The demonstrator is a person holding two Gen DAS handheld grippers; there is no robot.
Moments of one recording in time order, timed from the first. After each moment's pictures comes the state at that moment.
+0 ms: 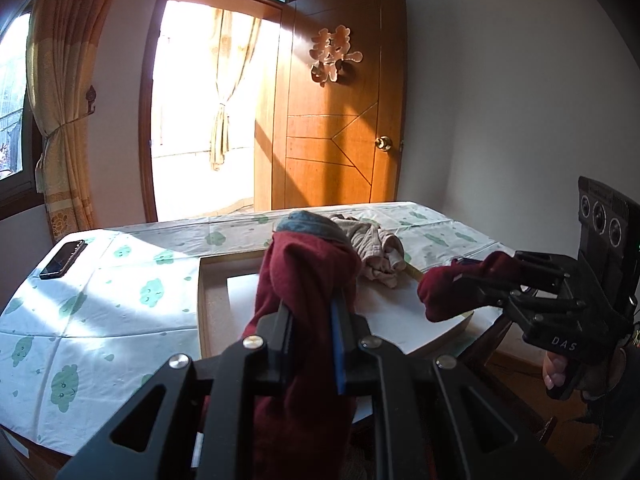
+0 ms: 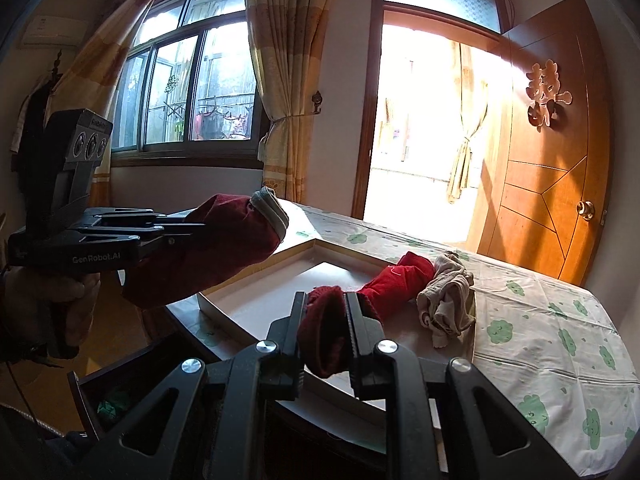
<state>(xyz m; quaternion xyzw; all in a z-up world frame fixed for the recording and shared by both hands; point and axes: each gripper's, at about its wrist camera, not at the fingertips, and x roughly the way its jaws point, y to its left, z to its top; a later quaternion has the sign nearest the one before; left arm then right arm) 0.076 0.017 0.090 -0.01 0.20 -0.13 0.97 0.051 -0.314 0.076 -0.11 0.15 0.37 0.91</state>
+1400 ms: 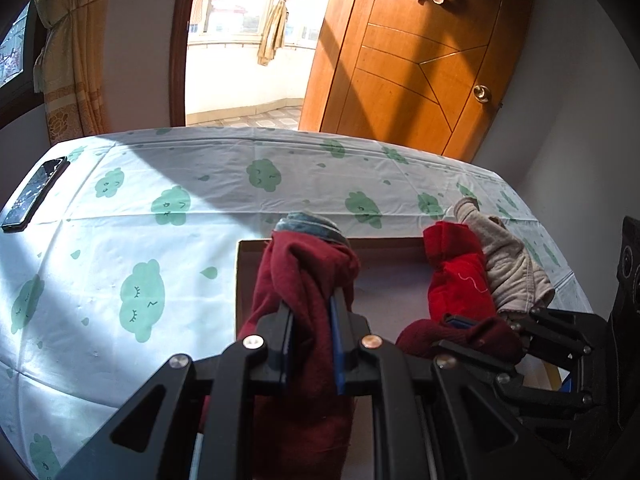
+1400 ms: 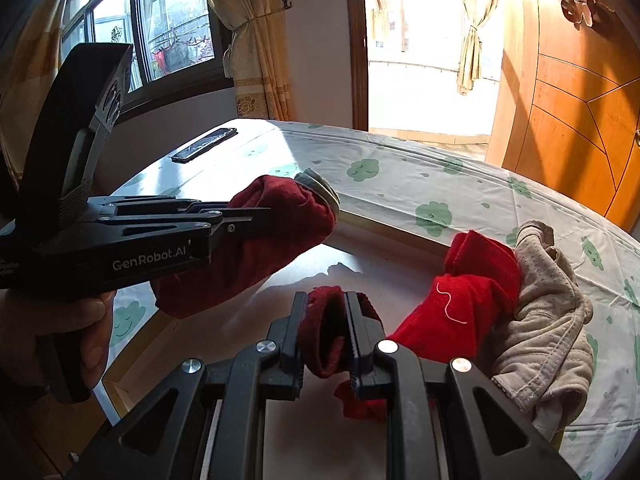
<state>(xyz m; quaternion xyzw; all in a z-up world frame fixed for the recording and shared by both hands) 0.282 0.073 0.051 -0.10 0.39 -0.06 0.91 0.224 -0.198 0.054 -0.10 0.36 0.35 0.86</state>
